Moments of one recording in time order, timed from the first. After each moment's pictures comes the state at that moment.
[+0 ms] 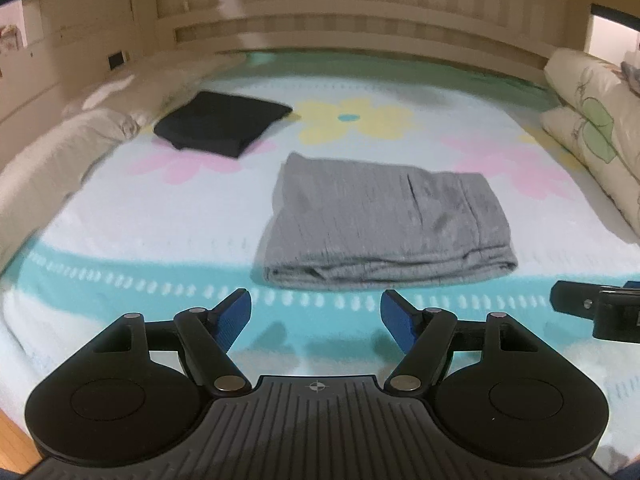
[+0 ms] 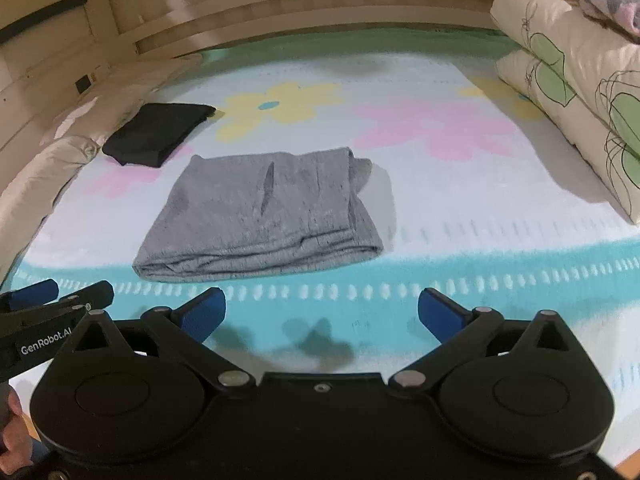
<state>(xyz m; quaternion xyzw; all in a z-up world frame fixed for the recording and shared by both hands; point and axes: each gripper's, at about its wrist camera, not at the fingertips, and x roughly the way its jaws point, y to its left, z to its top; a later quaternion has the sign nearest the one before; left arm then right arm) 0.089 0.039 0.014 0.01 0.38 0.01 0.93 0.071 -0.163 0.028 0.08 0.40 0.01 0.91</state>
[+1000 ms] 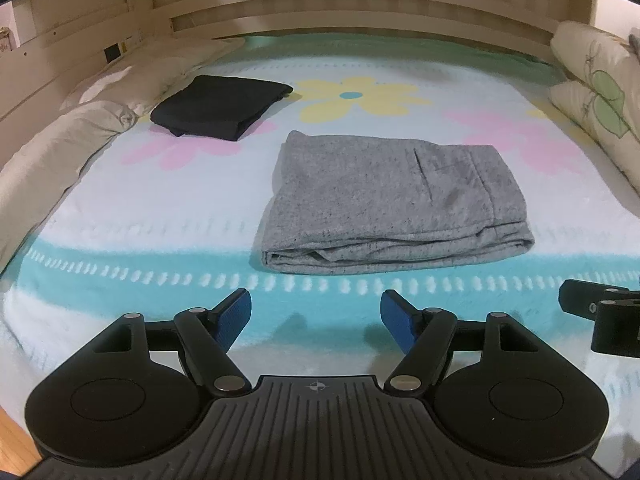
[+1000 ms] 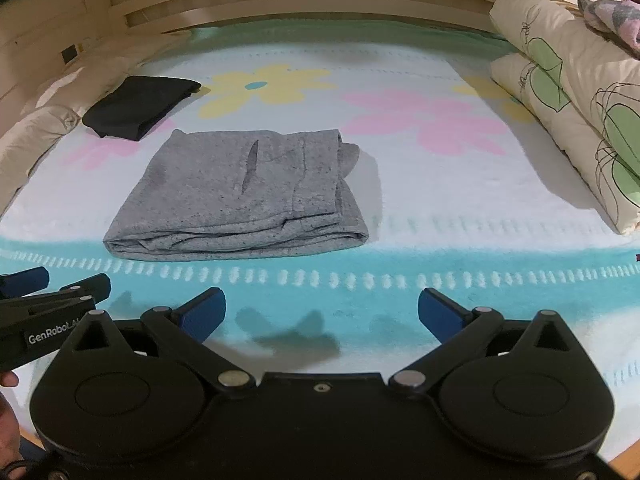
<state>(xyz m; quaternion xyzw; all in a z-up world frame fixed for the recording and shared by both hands) 0.092 0.034 0.000 0.04 0.40 0.01 0.92 0.074 -0.151 0.014 0.03 0.42 -0.01 0.91</state>
